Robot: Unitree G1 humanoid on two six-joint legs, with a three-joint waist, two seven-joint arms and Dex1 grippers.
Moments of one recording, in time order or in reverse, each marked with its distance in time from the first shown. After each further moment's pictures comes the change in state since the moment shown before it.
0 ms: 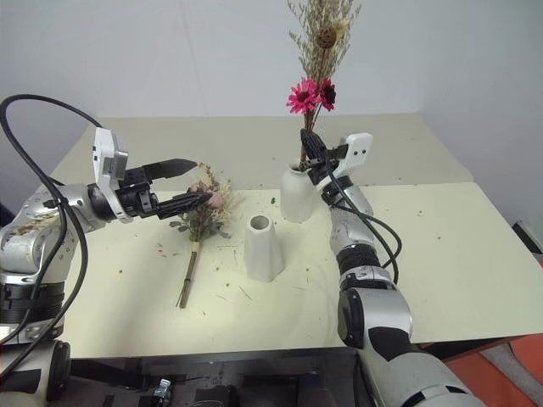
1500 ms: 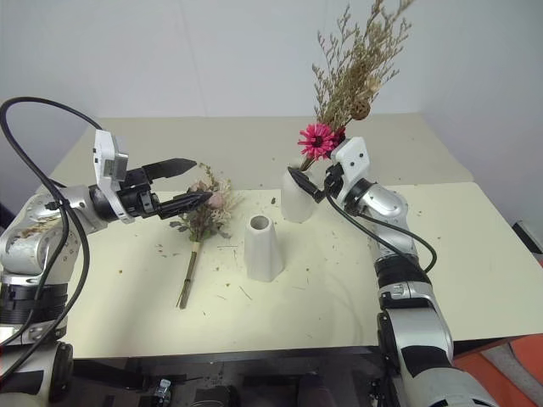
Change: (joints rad) left arm 0.012 -0.023 -0.001 0.019 0.008 -0.047 0.007; right arm 0.145 -0.250 0.244 -0.330 -0.209 0.195 0.124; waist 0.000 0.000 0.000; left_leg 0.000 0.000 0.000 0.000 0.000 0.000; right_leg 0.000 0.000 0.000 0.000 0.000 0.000
